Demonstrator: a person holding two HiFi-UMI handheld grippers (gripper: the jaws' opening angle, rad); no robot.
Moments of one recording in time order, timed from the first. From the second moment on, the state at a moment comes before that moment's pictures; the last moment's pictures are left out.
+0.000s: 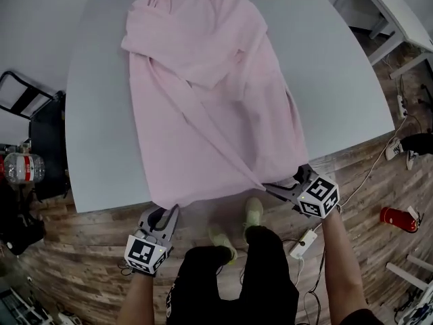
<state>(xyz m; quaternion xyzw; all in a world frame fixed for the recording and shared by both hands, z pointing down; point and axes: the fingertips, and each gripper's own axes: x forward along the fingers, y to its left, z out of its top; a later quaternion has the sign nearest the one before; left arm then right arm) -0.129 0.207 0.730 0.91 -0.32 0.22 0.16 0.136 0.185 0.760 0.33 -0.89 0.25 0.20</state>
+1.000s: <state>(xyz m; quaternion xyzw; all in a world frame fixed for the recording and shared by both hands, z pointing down) -0.056 0.226 0.715 0.93 -0.17 0.13 0.29 0.097 0.233 0.704 0.24 -0.89 0.35 0.14</state>
